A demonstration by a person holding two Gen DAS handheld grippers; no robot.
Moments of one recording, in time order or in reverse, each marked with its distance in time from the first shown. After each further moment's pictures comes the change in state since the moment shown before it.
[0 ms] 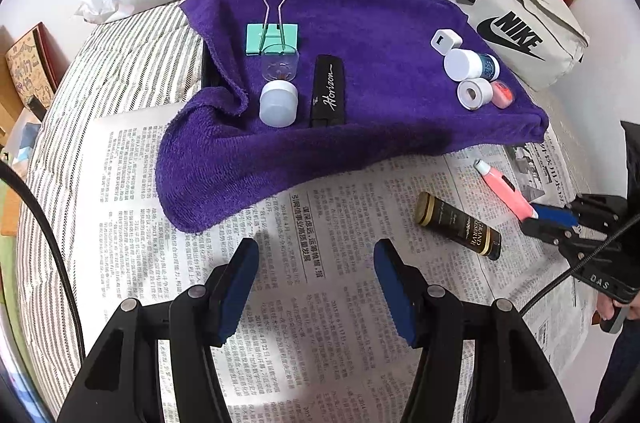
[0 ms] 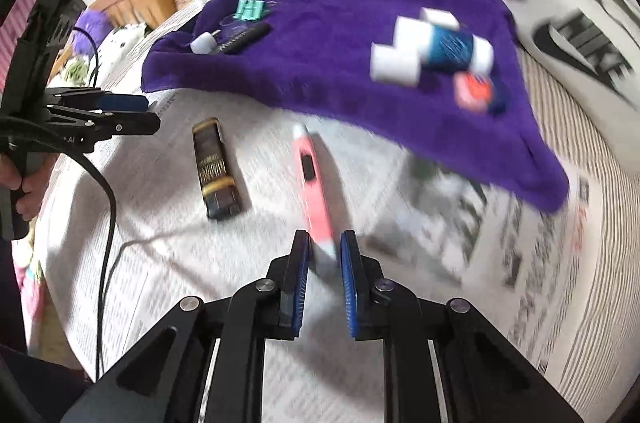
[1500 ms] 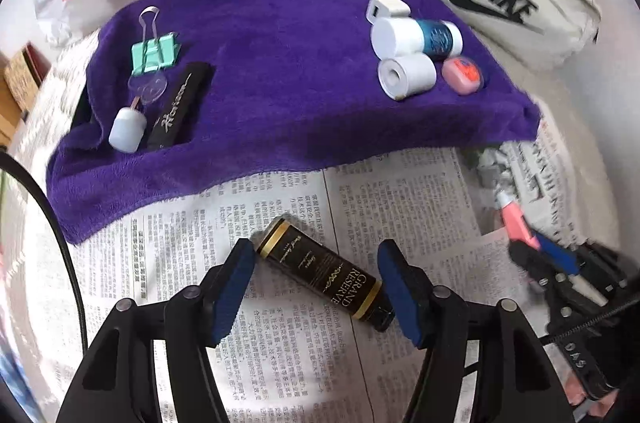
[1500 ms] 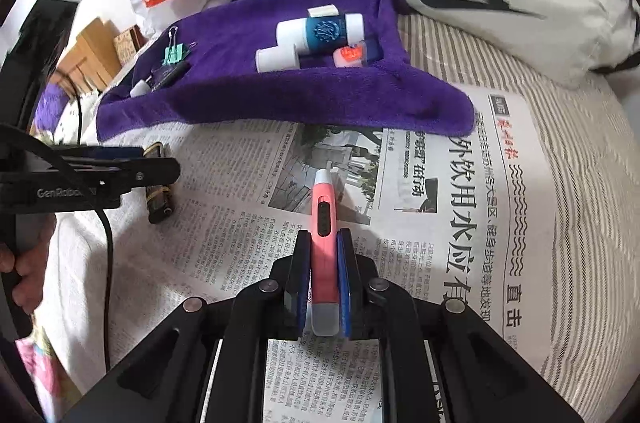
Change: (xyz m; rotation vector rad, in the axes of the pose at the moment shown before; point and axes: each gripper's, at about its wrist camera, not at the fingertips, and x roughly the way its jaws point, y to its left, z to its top) left arm 0.034 -0.115 0.021 0.022 0.057 0.124; right arm -0.016 -0.040 -0.037 0.226 -0.122 -0.106
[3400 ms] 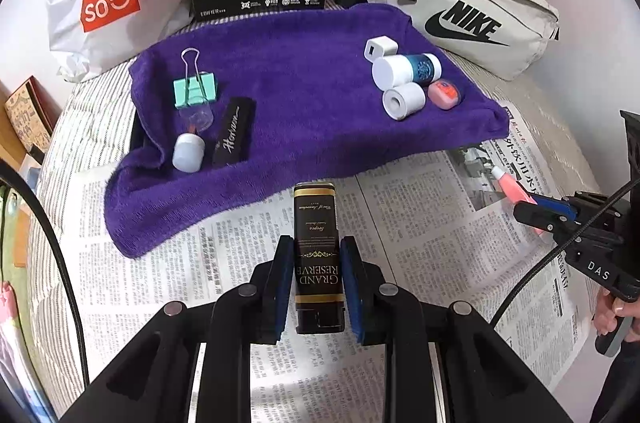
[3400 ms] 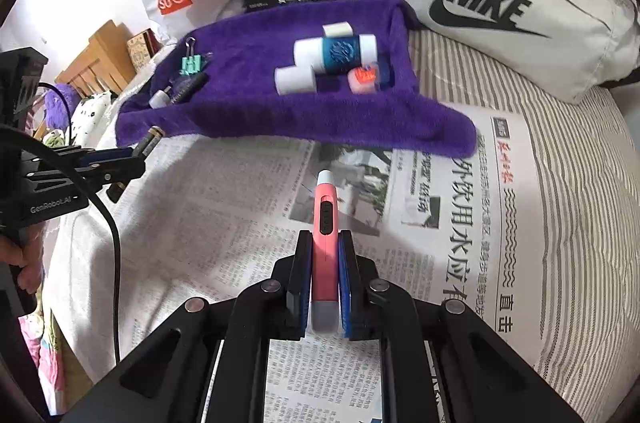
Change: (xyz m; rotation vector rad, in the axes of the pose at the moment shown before) left arm -0.050 0.043 -0.022 0.073 -0.132 -0.072; right arm -0.020 0.001 0.014 0.000 0.004 0.059
